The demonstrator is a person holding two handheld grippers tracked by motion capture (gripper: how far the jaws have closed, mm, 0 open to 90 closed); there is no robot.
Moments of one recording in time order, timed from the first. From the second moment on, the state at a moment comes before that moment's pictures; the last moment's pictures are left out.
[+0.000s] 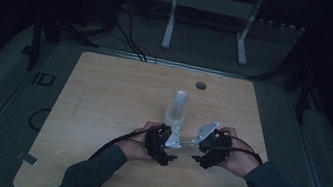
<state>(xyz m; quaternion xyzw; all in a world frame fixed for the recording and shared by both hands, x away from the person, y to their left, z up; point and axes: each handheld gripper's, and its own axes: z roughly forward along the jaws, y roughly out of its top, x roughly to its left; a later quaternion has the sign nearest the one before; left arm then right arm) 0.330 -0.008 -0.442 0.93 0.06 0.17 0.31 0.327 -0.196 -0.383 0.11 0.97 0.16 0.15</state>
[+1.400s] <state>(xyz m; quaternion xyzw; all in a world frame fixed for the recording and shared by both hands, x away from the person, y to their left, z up) 0.323 -0.011 -0.435 0.93 0.05 0.16 0.34 0.327 -0.188 -0.396 0.07 0.98 0.13 0.12</state>
